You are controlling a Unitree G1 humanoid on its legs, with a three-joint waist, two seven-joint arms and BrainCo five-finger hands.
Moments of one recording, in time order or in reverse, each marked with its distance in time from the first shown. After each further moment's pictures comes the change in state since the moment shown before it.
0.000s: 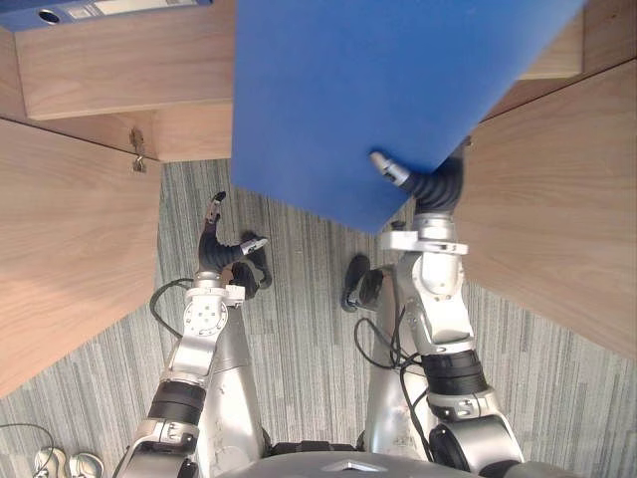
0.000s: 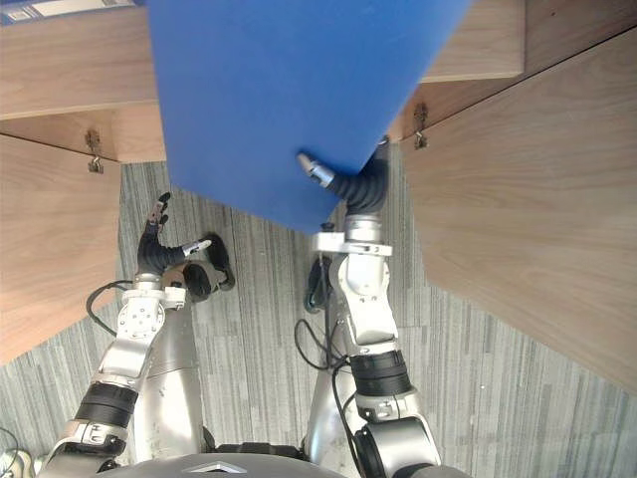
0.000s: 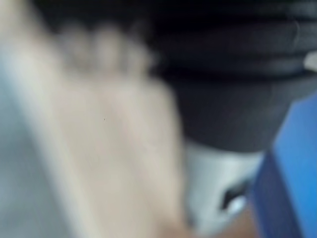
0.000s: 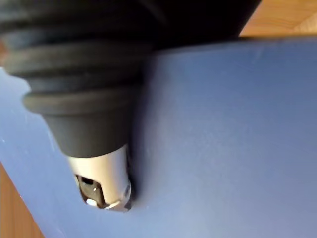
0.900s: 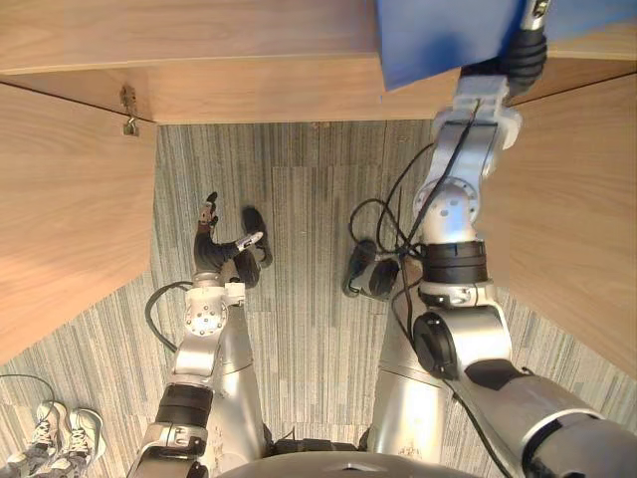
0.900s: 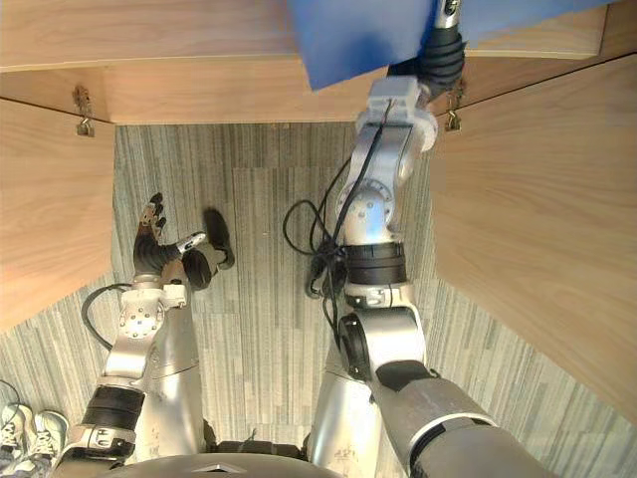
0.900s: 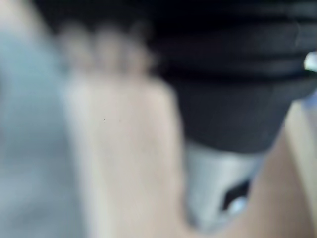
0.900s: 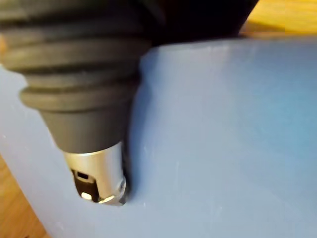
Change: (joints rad) left arm 0.017 -0.056 0.024 -0.038 -0.107 0.042 0.003; right arm -0.605 -0.038 -0.181 0.326 0.836 -0.097 -0.092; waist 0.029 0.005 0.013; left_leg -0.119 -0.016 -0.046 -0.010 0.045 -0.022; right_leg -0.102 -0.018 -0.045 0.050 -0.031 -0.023
